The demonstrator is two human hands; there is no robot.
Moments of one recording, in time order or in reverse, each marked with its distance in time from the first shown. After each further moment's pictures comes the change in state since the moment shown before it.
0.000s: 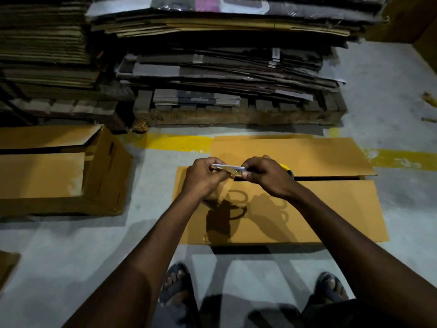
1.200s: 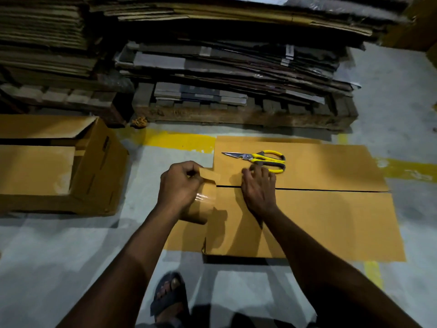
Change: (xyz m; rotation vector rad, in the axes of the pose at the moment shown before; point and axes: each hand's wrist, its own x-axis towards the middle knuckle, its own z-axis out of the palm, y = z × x) left_hand 0.015 -0.044 -0.027 0.048 0.201 -0.060; right_hand 0.081 0.117 0.105 -0.807 0.437 0.066
